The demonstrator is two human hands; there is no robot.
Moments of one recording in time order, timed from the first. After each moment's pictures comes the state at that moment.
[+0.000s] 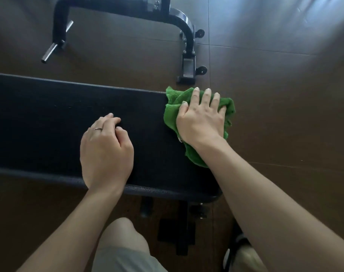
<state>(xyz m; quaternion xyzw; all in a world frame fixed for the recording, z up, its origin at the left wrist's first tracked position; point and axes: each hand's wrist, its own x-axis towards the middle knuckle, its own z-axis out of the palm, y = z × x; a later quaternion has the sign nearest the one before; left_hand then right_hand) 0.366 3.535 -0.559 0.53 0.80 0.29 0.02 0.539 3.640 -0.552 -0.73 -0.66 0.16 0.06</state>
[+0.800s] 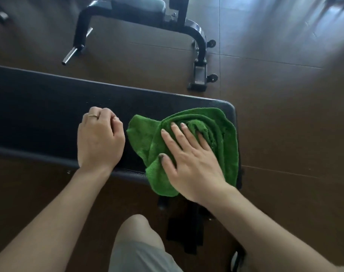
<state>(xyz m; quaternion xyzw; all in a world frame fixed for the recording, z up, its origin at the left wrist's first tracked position) 0.288 3.535 -0.559 0.55 0.79 0.28 -0.05 0.512 3.524 -0.545 -0.51 -0.85 0.13 0.03</state>
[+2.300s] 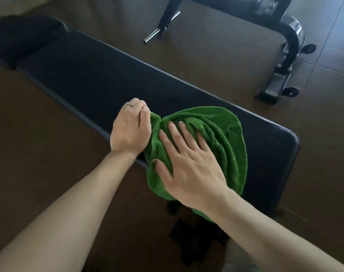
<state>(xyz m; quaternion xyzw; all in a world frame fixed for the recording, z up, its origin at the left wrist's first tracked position) 0.296 3.532 -0.555 0.44 0.82 0.36 0.00 0.482 3.558 -0.544 -0.27 -0.95 0.16 0.01</state>
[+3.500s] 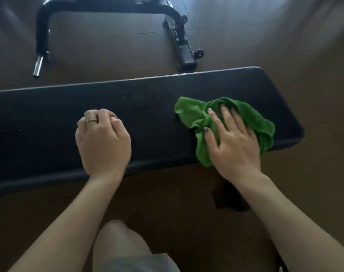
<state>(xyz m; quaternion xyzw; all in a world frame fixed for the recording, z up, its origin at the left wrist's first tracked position) 0.131 3.524 -0.552 0.60 0.75 0.27 0.04 0.386 3.476 -0.563 -0.75 -0.65 0.05 0.09</state>
